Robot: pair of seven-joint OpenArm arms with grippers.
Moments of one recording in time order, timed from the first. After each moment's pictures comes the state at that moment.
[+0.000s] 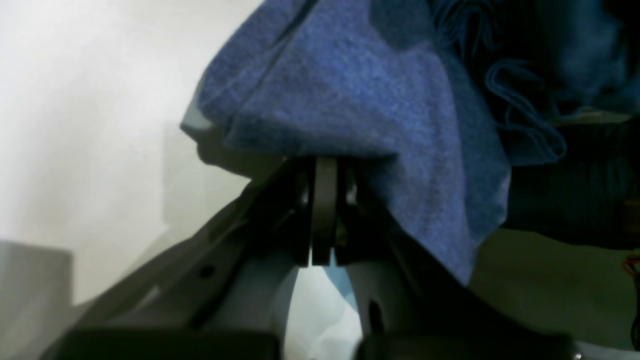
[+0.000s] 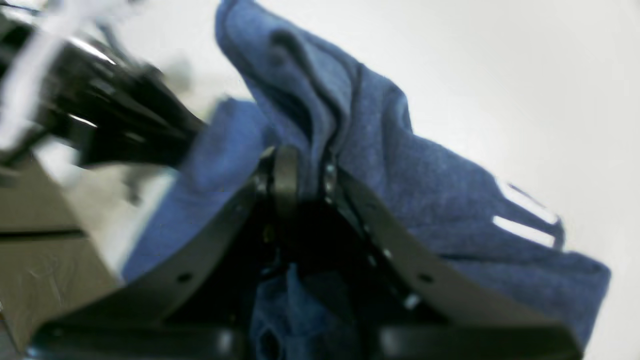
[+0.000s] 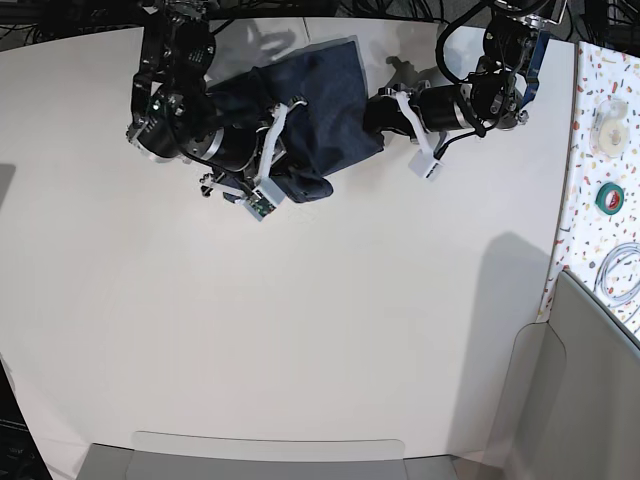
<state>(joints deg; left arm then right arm) 13.4 -22.8 11.4 86.6 -60.7 -21.9 54.4 -6.2 -4.4 -0.2 114.5 28.2 38.6 -79.9</state>
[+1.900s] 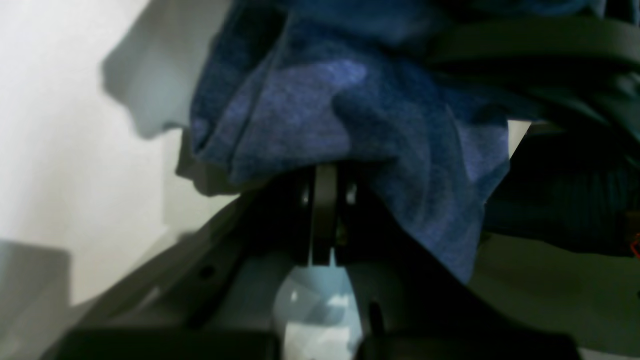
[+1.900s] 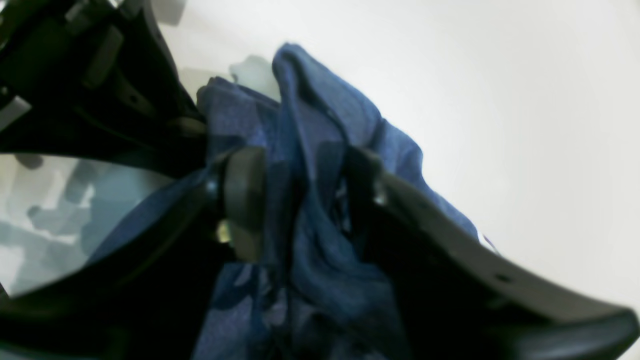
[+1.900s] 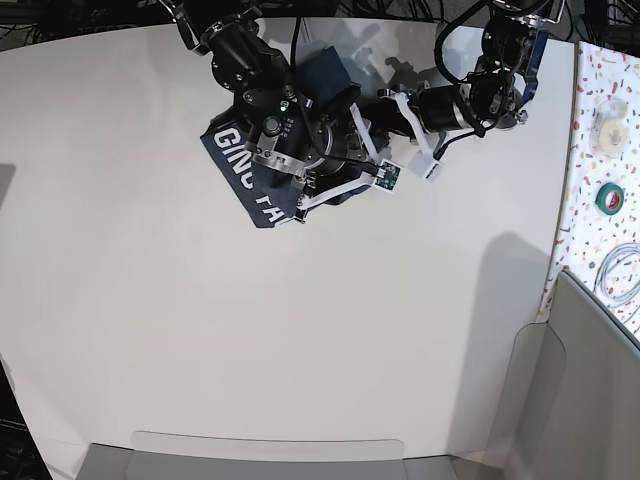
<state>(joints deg) 13.5 -22.0 11.1 86.6 -60.3 -21.7 54.4 3.2 -4.0 -32.6 108.3 0.0 38.4 -79.6</state>
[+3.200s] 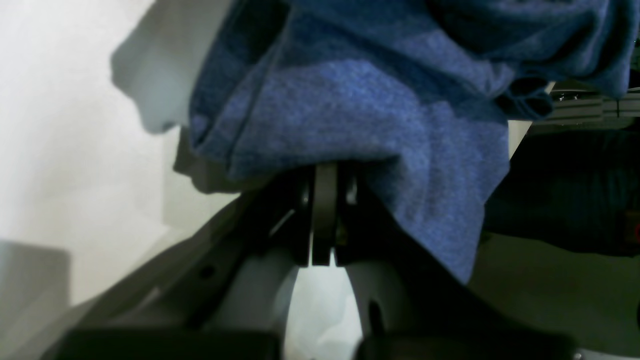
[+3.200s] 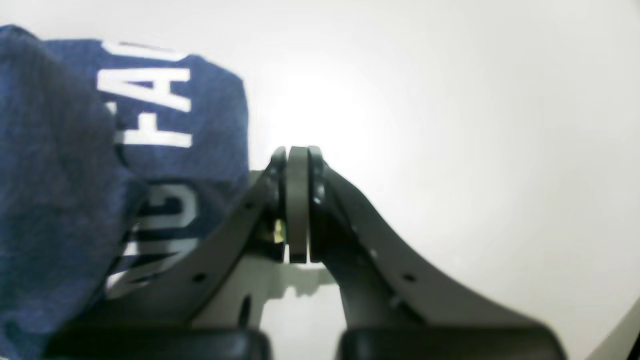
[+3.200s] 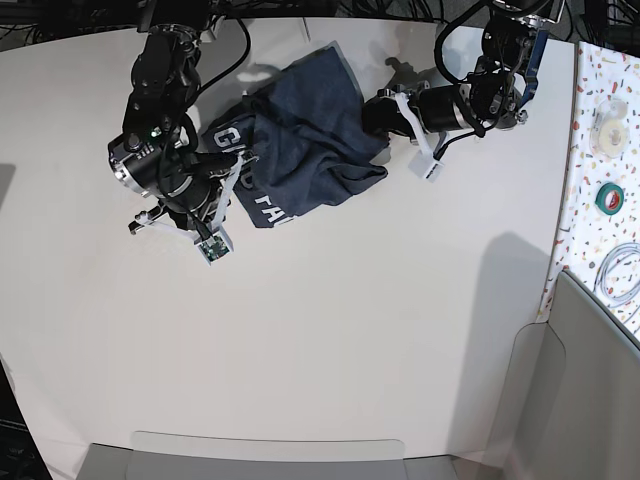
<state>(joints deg) 13.5 -22.0 11.1 86.6 -60.3 -21.7 54.5 1.0 -5.8 4.1 116.8 -0.1 38.5 -78.6</state>
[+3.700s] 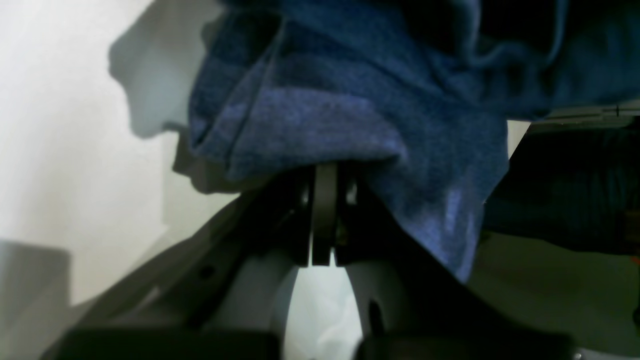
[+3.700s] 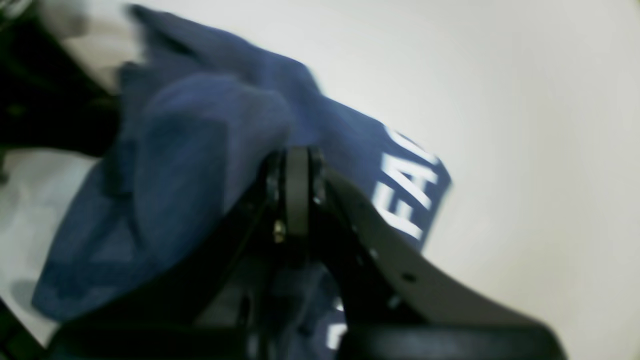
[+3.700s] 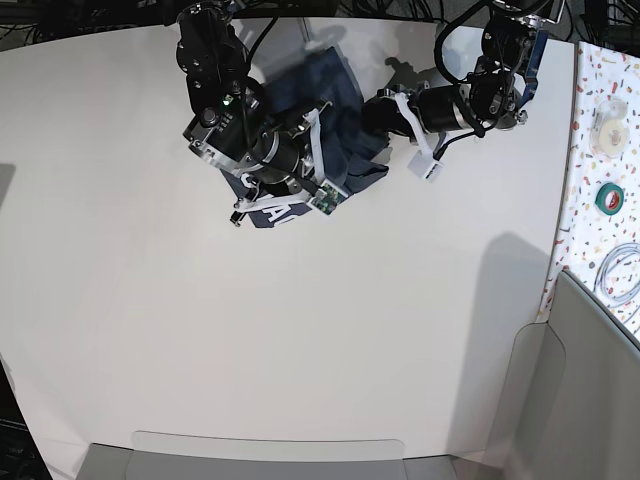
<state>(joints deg) 13.4 -22.0 11.1 86.6 -60.3 -21.7 54.5 -2.0 -2.8 -21.6 117.4 1.8 38.4 -78.6</state>
